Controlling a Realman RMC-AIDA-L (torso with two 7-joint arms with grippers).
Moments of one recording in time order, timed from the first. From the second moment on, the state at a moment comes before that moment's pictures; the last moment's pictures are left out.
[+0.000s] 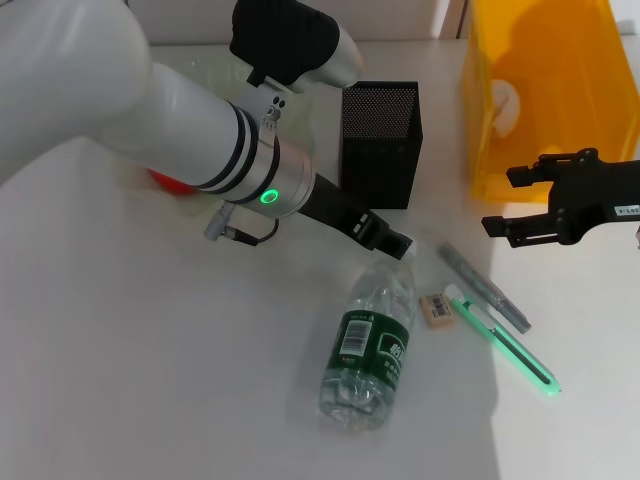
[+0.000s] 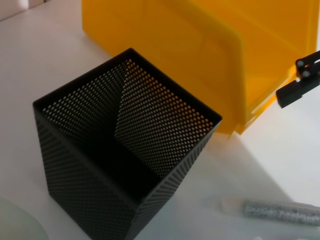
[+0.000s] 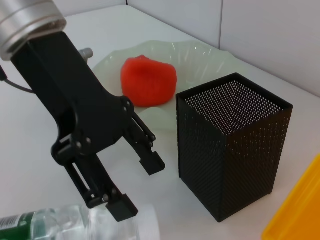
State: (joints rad) left arm -0.76 -2.08 1.78 1.00 2.23 0.98 -2.68; right arm 0.49 2.08 -0.82 -0.98 -2.22 -1.44 1.56
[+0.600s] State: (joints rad) left arm -0.80 -2.08 1.80 0.91 2.21 0.94 -2.74; right arm 0.52 2.08 -0.82 -0.97 -2.22 -1.44 1.57
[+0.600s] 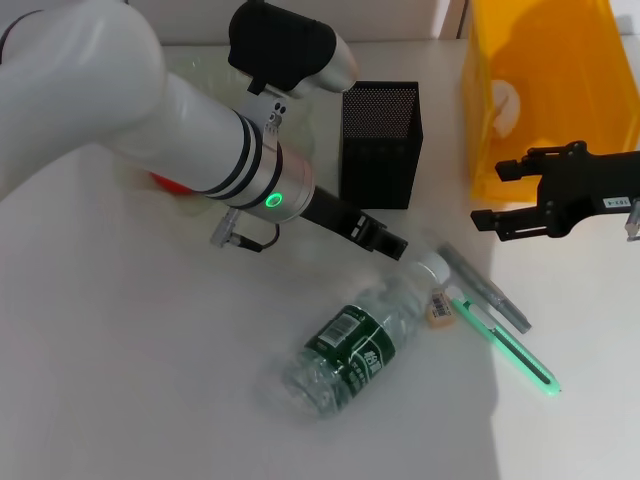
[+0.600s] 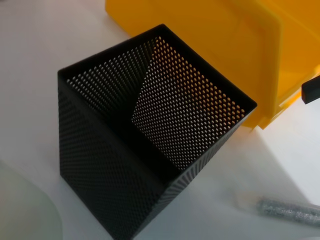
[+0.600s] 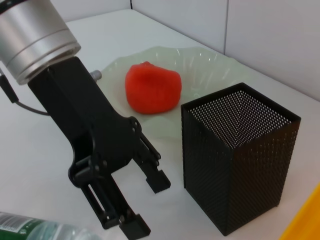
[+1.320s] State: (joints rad) left arm -0.81 -2.08 1.82 0.84 2.21 0.91 -2.74; right arm 0.55 2.08 -0.83 -0.96 -2.22 -1.44 1.58
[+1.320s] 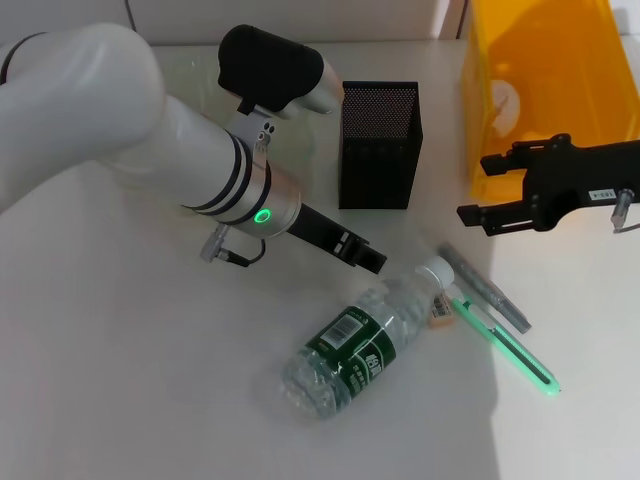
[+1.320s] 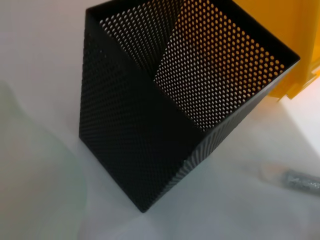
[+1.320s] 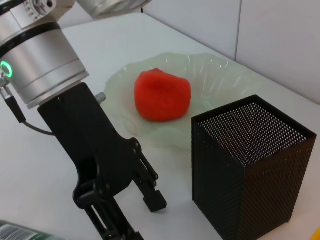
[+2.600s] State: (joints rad) left arm -0.78 -2.08 1.77 1.02 2.25 1.07 -2.76; right arm 0.45 2.08 -0.85 -1.05 -2.22 -1.46 1.65
